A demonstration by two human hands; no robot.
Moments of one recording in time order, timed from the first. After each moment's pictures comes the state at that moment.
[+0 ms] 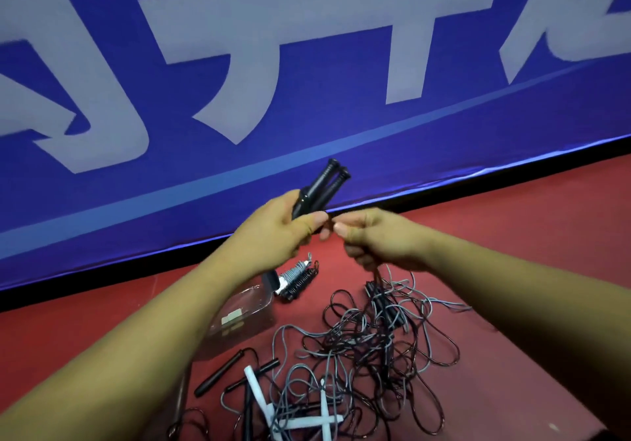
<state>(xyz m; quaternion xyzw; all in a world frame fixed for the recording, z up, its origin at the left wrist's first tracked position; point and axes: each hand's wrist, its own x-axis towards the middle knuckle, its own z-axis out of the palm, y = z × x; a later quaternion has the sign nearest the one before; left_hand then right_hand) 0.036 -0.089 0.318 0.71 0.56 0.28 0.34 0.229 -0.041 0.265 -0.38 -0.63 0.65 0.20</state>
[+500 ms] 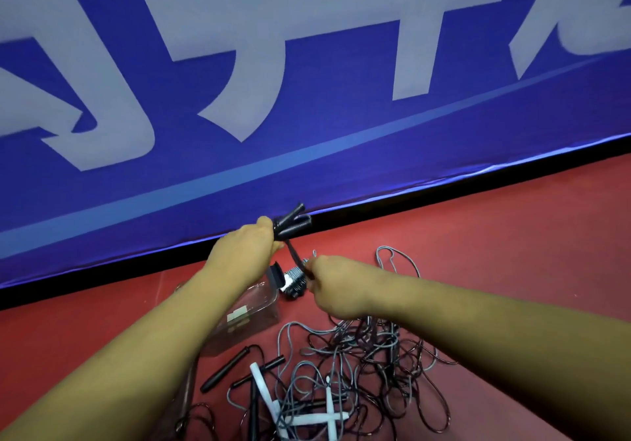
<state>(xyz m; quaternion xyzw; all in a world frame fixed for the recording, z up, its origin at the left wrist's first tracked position) -0.008 -0.077 0.270 0.71 0.70 -0.03 -0.01 0.164 -0.093 0.268 -0.45 -0.83 0.32 0.01</state>
